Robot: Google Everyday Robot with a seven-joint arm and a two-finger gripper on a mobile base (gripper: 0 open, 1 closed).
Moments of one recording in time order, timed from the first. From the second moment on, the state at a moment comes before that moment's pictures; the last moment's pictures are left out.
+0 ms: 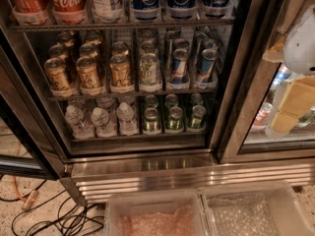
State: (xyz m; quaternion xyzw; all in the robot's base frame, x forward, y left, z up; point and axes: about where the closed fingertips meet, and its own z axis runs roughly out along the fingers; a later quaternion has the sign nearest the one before) arm 0.438 -0.217 0.976 -0.60 0.78 -0.03 0.16
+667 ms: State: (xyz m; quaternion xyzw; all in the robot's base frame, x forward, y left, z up) arm 0.441 -0.201 0.968 -0.62 0.77 -0.02 0.16
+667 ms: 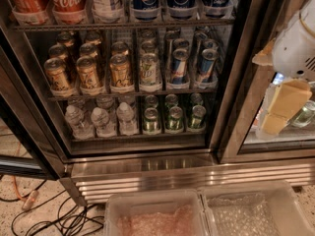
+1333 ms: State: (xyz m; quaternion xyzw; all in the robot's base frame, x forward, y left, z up) arm 0.439 -0.215 0.963 -0.59 0.79 -0.02 0.18
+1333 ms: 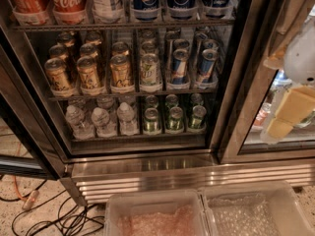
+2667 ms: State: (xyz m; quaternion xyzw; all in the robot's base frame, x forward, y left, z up) arm 0.489 -0.072 0.877 -0.46 0.78 0.21 0.36
